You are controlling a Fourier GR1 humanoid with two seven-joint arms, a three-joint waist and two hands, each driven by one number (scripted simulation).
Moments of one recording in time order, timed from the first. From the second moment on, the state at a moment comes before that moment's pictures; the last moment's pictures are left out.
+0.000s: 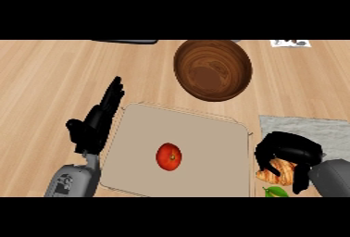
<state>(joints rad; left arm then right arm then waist) -0.19 0.05 -0.11 -1.52 -0.04 0.07 0.10 -0.26 -0.56 0.36 -1.15 0.73 0.39 -0.92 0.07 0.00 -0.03</state>
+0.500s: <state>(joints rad) -0.16 0.07 -0.07 -1.52 -0.05 0.08 0.09 -0.27 -0.57 0.43 -1.45 0.32 0.43 -0.92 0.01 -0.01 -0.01</state>
